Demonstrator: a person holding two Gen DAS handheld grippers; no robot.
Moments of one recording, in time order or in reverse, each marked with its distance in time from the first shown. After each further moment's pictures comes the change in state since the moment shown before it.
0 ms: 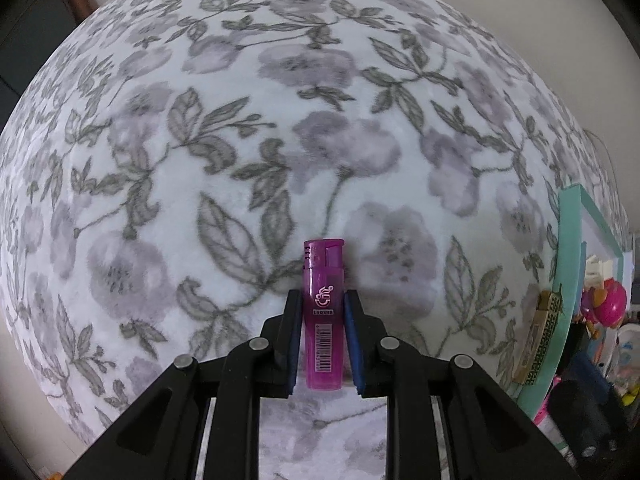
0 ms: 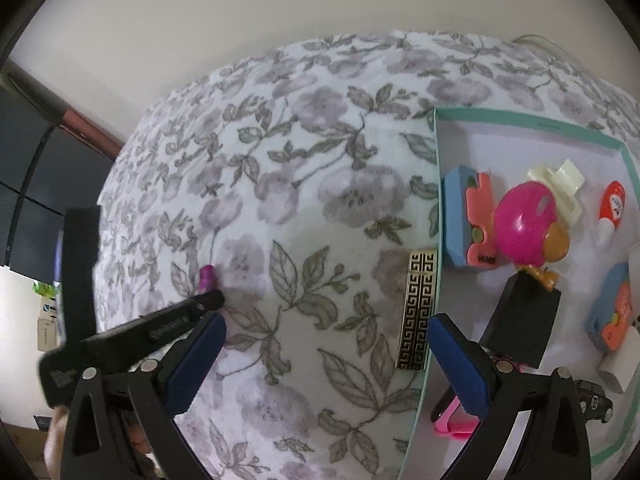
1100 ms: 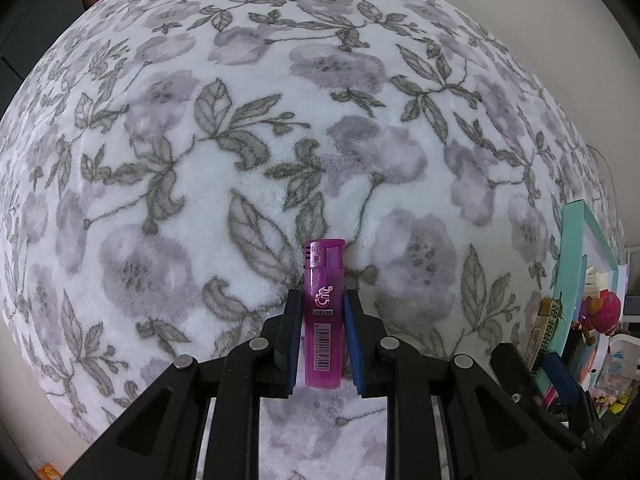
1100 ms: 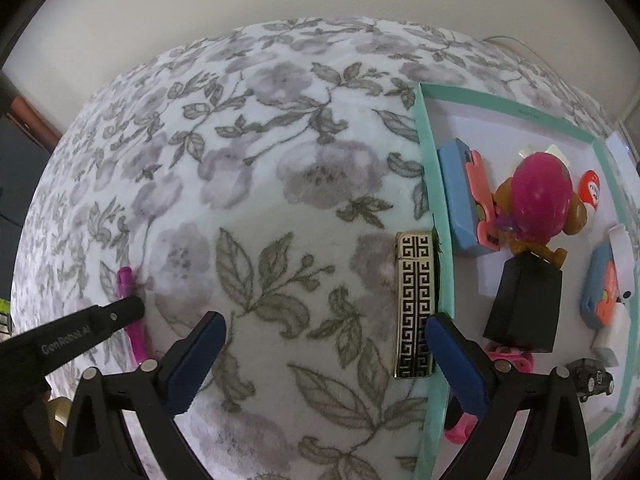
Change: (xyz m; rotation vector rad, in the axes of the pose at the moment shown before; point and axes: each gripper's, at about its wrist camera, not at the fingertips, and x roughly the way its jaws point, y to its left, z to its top) left arm 0.003 0.017 0.000 -0.049 0.012 -0.012; right arm 0.047 0.024 -0.004 0.030 -0.021 -0.252
